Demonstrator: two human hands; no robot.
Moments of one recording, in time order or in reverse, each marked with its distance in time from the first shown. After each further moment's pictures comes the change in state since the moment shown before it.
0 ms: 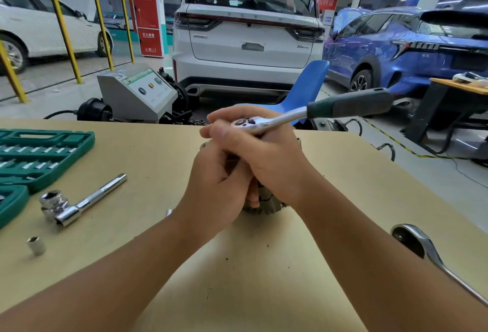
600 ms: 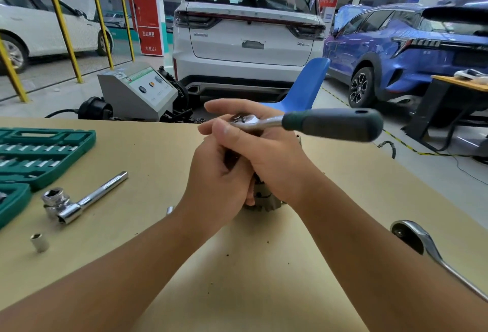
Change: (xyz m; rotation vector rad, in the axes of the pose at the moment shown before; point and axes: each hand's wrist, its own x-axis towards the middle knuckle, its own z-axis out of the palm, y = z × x) left_hand 0.001 -0.002 0.004 0.002 0.057 -0.067; right_hand -0.003 0.003 -0.002 0.004 -0.033 0.007
